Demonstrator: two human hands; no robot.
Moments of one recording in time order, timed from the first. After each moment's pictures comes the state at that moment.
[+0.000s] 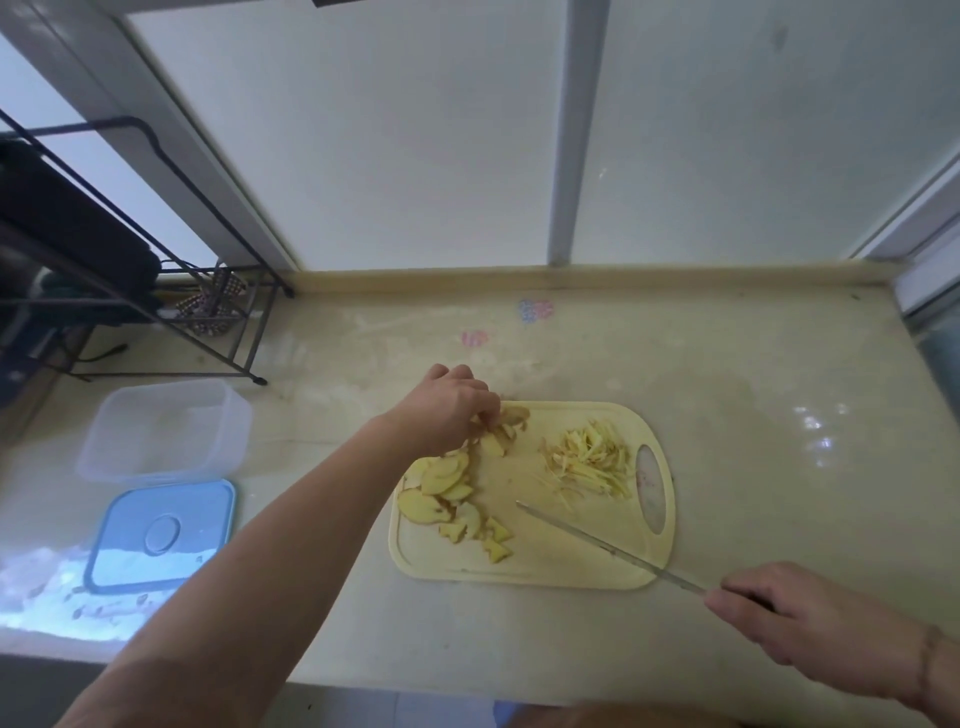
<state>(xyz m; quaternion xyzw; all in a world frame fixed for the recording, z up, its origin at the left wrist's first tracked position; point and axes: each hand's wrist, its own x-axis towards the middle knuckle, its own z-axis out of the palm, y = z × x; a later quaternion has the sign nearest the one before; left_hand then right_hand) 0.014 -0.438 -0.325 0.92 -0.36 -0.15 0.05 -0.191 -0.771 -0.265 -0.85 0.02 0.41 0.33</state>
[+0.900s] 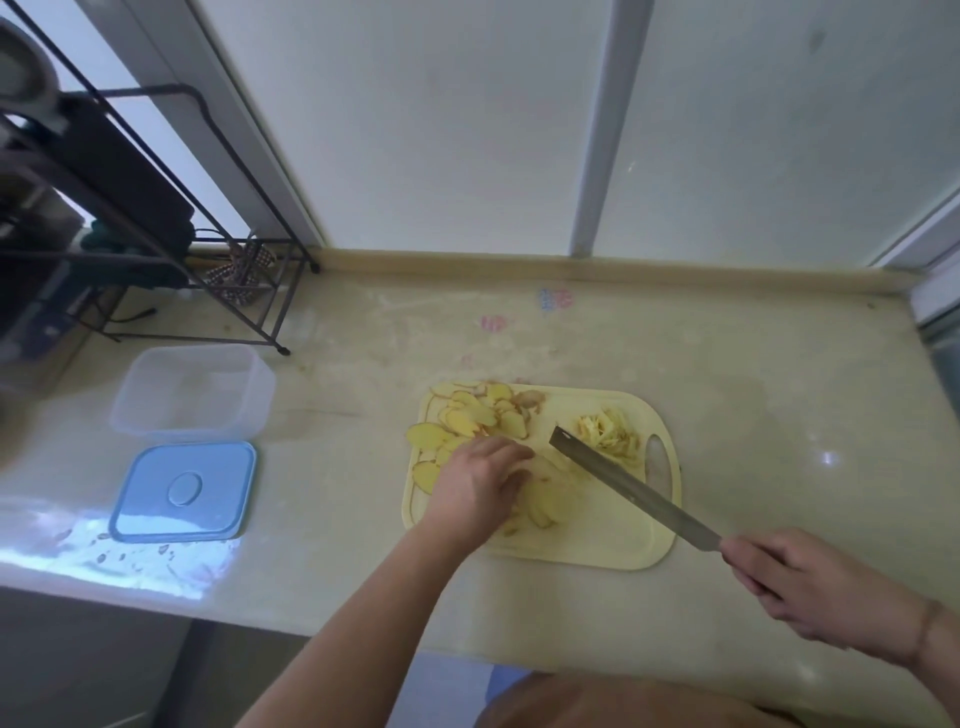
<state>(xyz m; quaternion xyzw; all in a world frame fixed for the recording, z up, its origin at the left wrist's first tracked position) -0.110 -0.454 -0.365 0.93 -0.21 0.03 0.30 -0.189 -0.771 -0.262 -0.78 0.14 0.40 0.45</state>
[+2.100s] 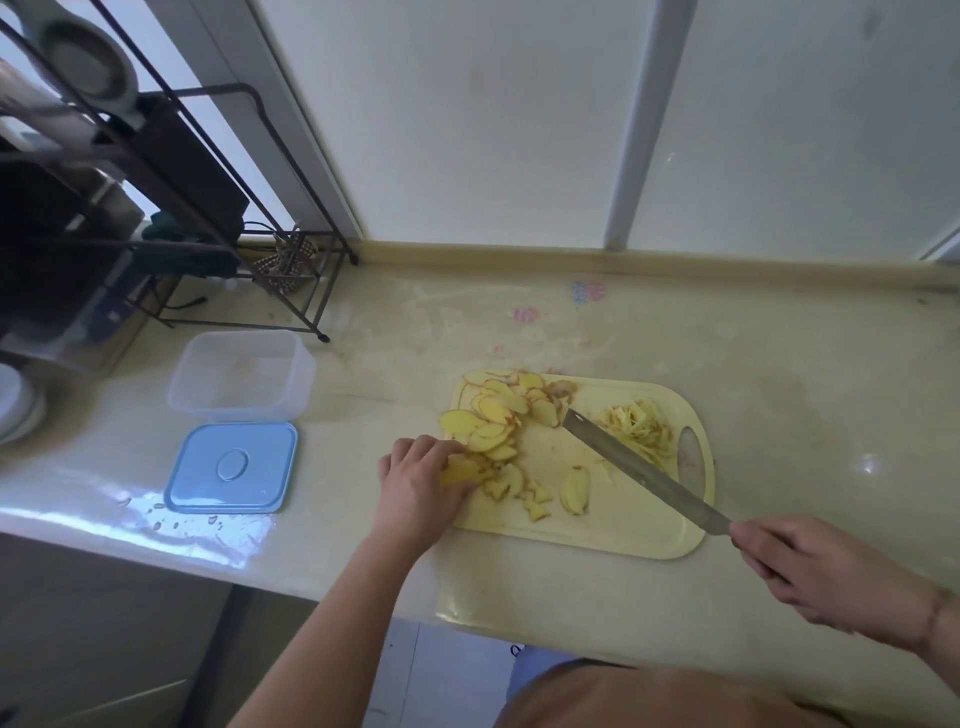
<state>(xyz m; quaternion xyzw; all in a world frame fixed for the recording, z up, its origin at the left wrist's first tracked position) -0.139 -0.370 -0.376 0.98 -0.01 -0.01 0.21 -0.187 -0.752 -0.266 -0.79 0.13 0.40 0.45</state>
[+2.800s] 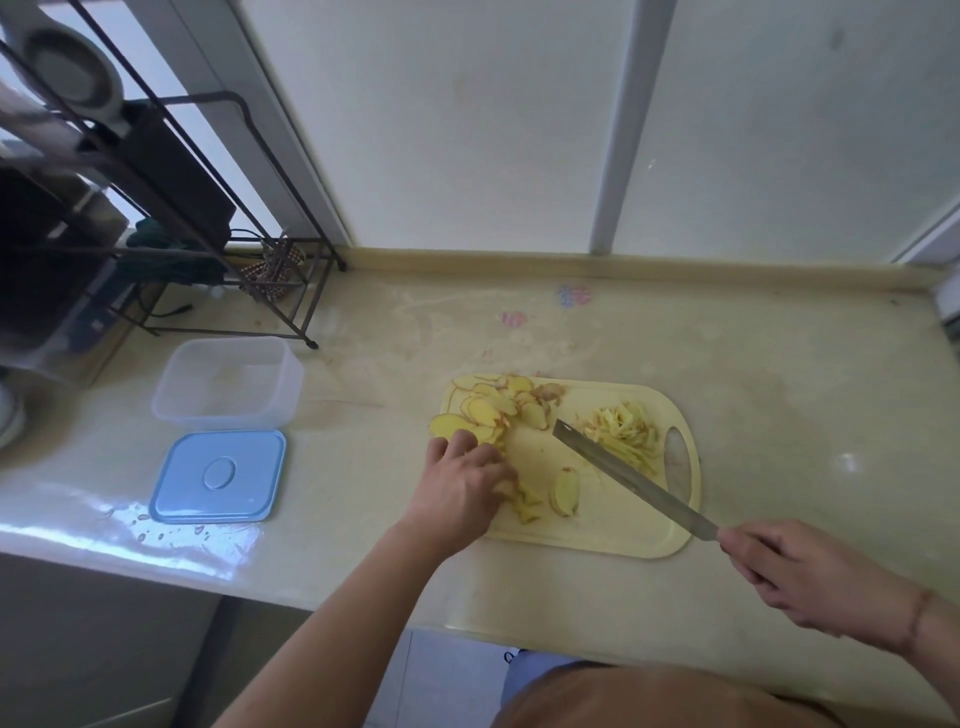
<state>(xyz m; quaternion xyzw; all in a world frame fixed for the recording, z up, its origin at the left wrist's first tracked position) -0.127 -0.409 -0.370 0.96 -0.25 0.05 0.13 -0.195 -0.752 -0.265 -0.80 0.13 0.38 0.45</state>
